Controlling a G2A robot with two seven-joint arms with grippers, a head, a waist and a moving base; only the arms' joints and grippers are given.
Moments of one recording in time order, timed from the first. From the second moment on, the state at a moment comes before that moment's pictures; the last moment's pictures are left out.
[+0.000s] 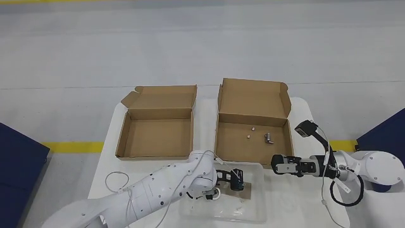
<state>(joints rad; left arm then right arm) 0.67 -1.34 -0.23 -1.37 0.91 -0.57 -1.19 -1.51 -1.00 1.73 -1.79 0.35 -0.21 1.51</state>
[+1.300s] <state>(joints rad) 0.68 -1.41 -0.24 -1.27 0.95 -0.58 -1.20 -1.51 -1.00 1.73 -1.79 0.35 -0.21 1.51</state>
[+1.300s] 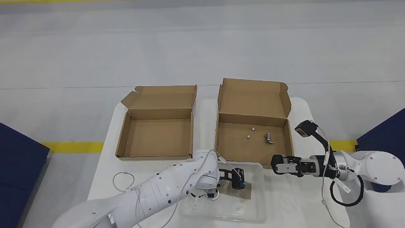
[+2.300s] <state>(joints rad) 0.73 -1.26 -0.39 -1.63 0.94 -0.61 -1.20 -1.51 -1.00 1.73 -1.79 0.35 -0.21 1.51</state>
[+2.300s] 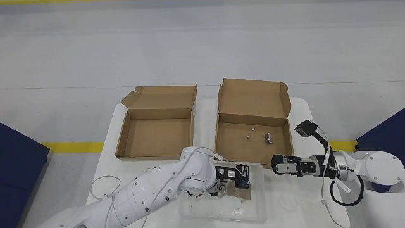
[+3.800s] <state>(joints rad) 0.98 -0.96 -0.73 -1.47 1.29 -1.01 0.91 -1.51 -1.00 1.73 -1.79 0.35 -0.21 1.51</state>
